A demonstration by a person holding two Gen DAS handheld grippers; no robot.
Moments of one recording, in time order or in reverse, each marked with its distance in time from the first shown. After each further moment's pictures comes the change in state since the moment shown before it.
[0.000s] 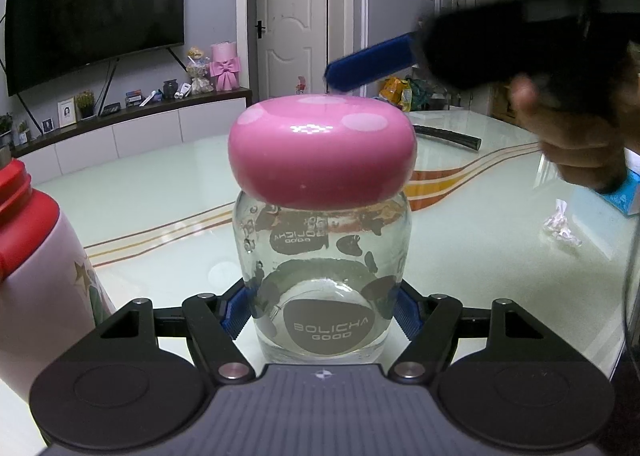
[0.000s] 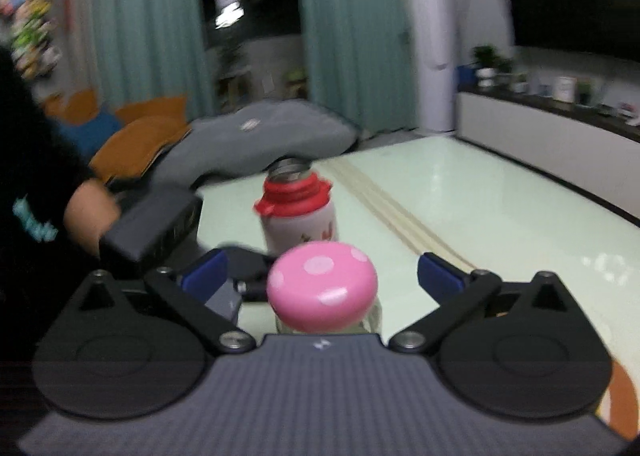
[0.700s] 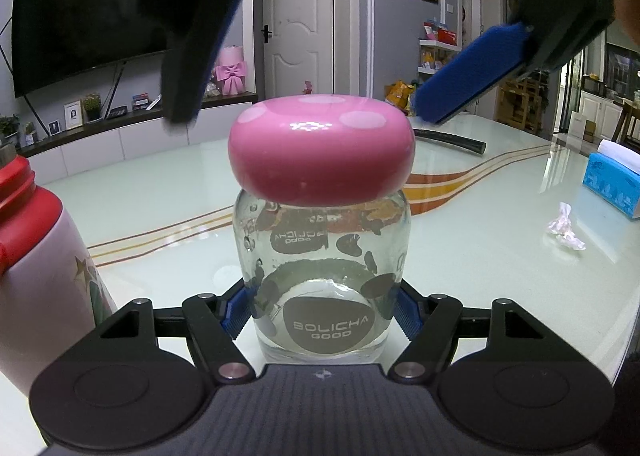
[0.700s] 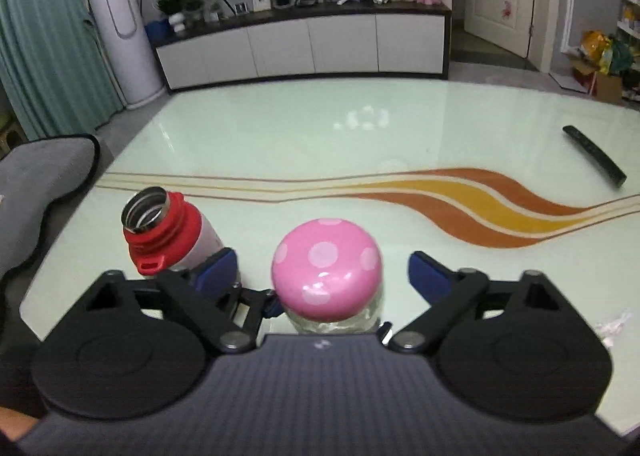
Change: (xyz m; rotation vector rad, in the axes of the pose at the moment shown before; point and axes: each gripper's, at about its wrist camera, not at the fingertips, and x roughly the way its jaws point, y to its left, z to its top) left arm 0.000 -0.005 -0.001 -0.003 -0.013 0.021; right arm 0.067 0.088 0.032 0.457 0.239 -0.783
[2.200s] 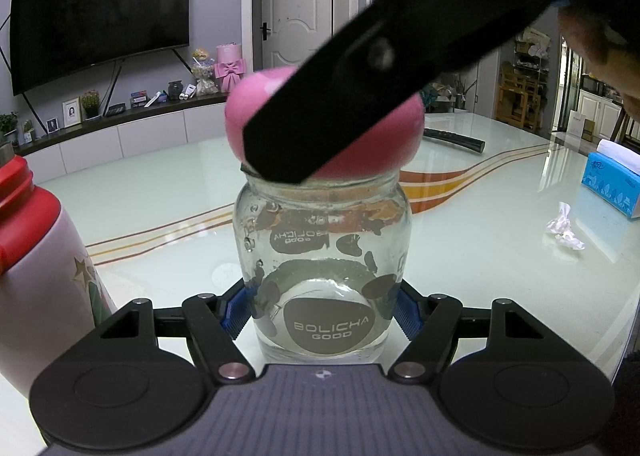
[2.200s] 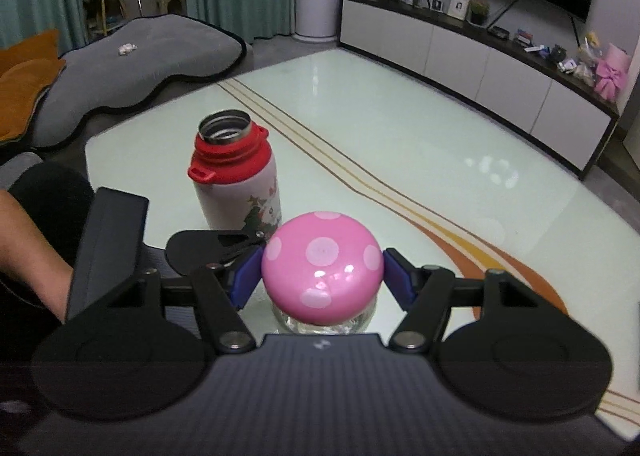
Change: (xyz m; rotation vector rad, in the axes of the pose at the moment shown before) left arm -0.002 -0.002 -0.007 0.003 0.003 -0.004; right arm -0.004 -0.035 0.018 -0.575 0.015 0.396
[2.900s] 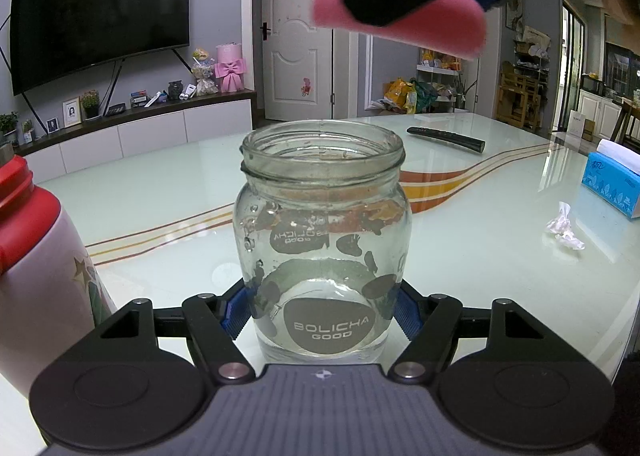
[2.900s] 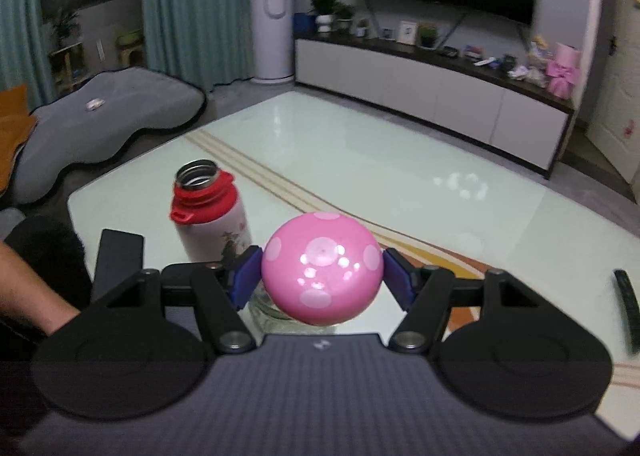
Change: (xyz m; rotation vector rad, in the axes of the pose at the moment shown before) left arm -0.005 0.009 0.006 -0.005 0.003 -0.002; right arm -0.040 -0.011 -0.016 0.139 -0.125 -0.132
